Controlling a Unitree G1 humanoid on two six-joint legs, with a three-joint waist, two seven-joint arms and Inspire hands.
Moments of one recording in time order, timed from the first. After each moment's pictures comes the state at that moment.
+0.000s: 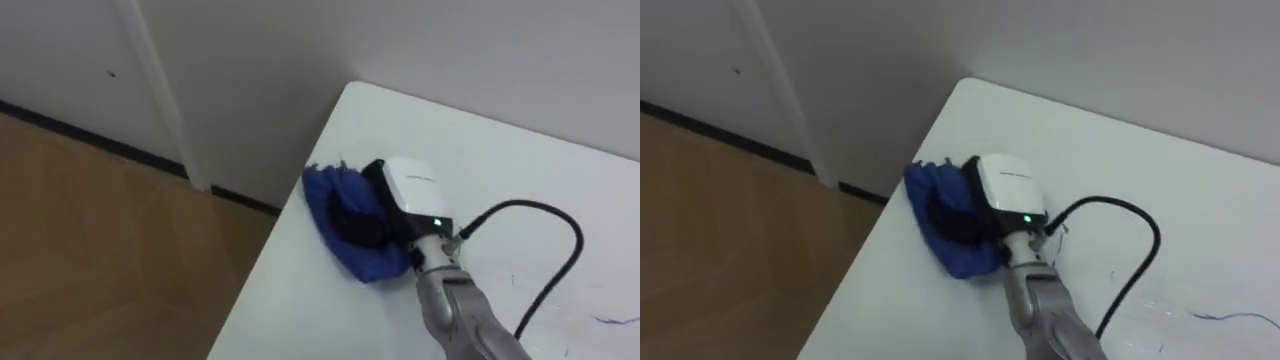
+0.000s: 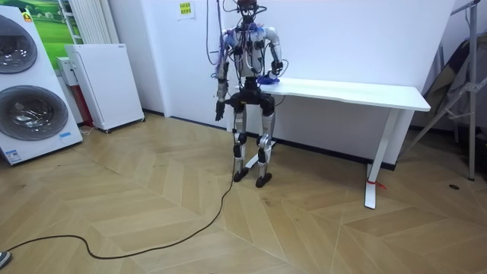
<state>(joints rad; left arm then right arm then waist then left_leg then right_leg) 0.33 0.19 -0.03 0.76 0.34 0.16 0.09 0.02 -0.24 0.34 0.35 -0.85 0.01 -0.41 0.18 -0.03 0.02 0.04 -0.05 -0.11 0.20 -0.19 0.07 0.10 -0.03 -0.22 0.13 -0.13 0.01</state>
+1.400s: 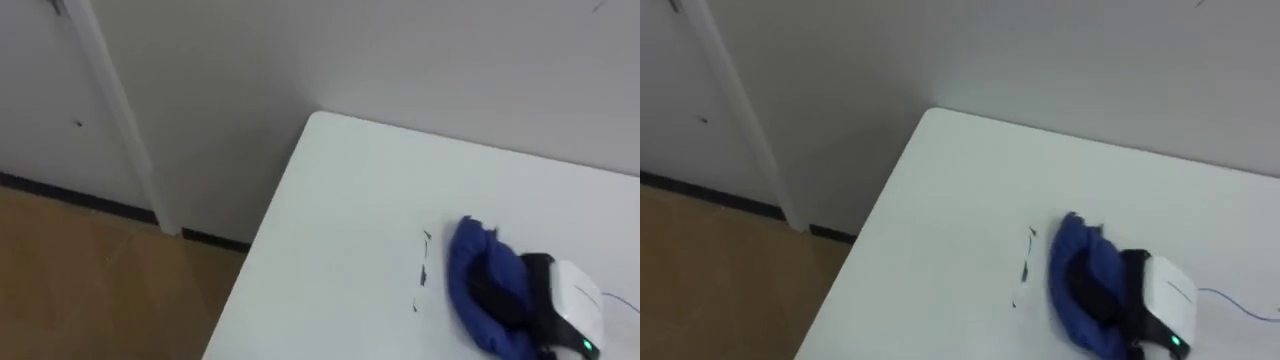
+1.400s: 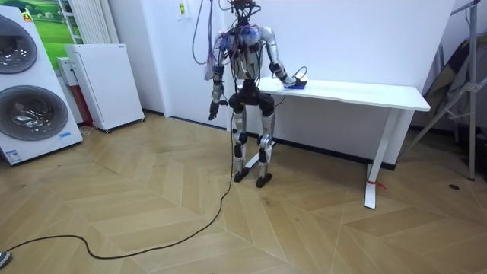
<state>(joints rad) 0.40 0.22 0.07 0.85 0.34 0.15 0.15 0.24 -0.30 0.02 0.56 -0.59 -0.10 -0.64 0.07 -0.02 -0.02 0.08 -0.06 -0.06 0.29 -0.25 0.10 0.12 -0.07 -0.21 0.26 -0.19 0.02</state>
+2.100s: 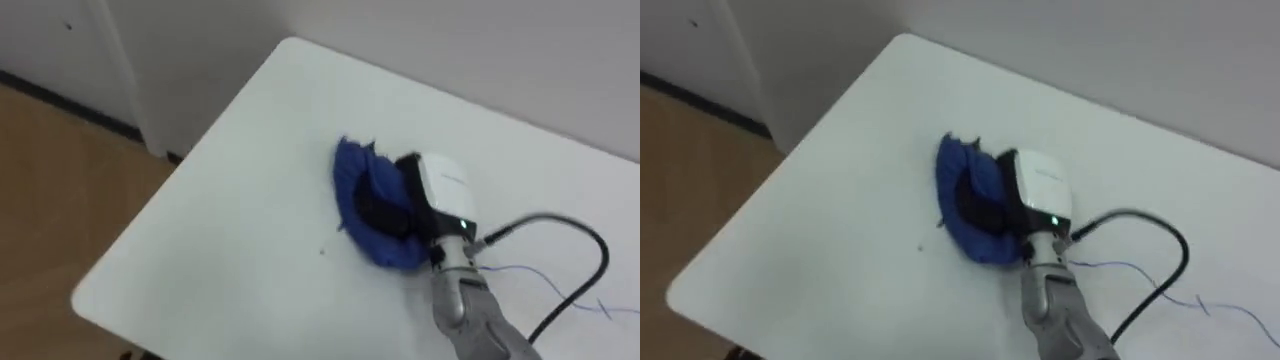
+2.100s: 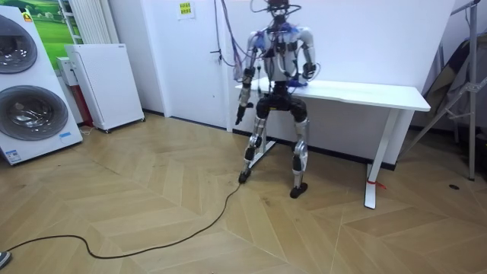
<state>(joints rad) 0.16 0.25 -0.01 0.94 0.26 0.07 0.11 -0.05 -0.23 0.32 0.46 -0.78 -0.06 -0.52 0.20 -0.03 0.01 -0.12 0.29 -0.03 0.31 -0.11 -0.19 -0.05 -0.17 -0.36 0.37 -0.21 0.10</state>
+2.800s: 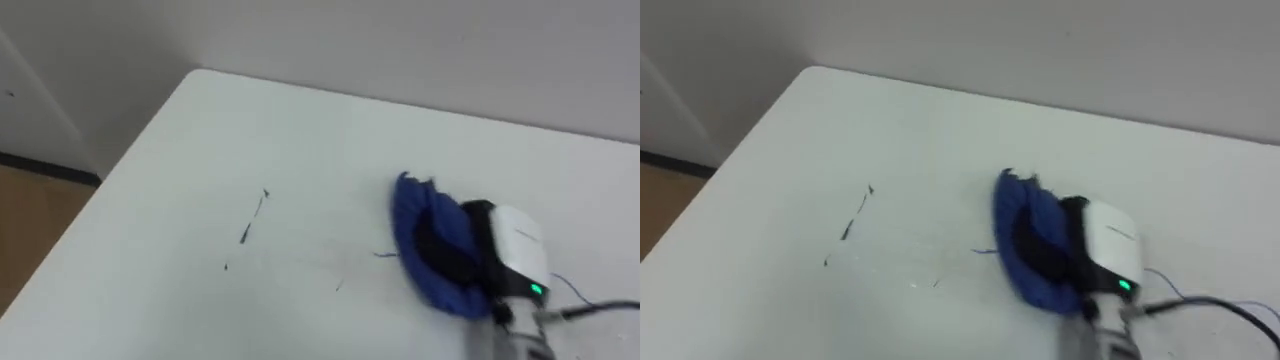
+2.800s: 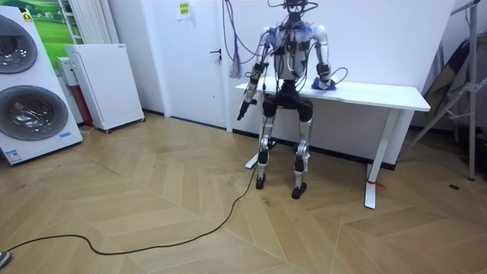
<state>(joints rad) 0.32 0.23 0.18 0.82 0.32 0.10 0.11 0.28 -0.28 0.03 0.44 -0.71 -0.19 -0.68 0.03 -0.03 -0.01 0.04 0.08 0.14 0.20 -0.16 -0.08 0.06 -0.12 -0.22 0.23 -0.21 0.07</state>
